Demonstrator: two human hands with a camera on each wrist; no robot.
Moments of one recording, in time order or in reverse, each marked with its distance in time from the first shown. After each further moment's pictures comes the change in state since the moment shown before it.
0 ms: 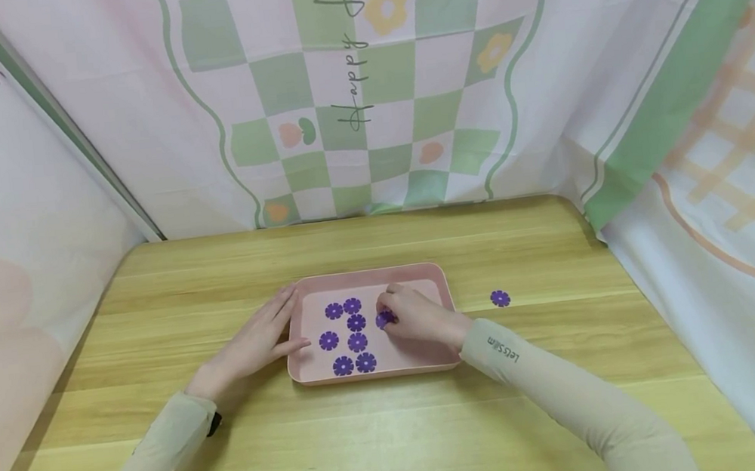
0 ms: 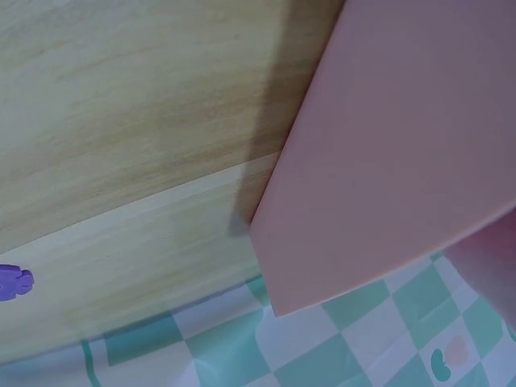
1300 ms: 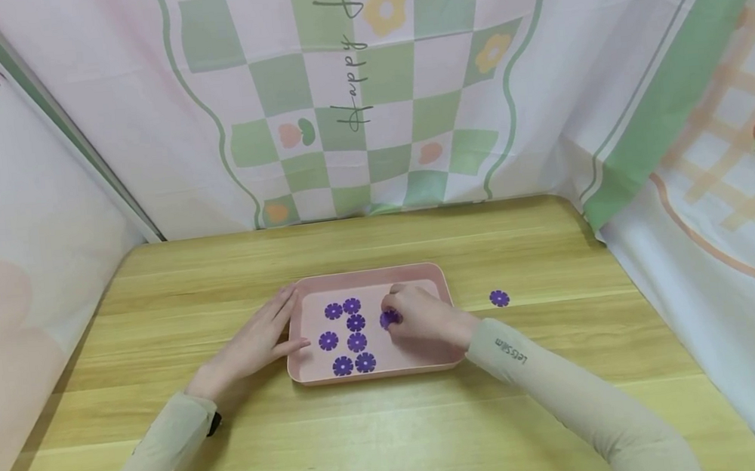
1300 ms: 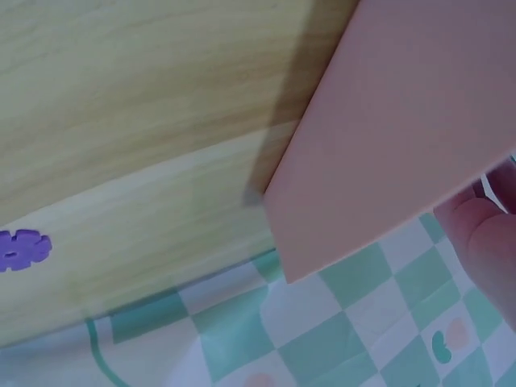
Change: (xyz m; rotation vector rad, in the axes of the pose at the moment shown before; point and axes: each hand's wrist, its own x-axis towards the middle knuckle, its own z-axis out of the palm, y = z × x) left_hand 0.000 -0.001 0.001 -0.001 0.014 0.014; right_hand -0.007 0.003 -0.008 -0.027 0.025 -0.036
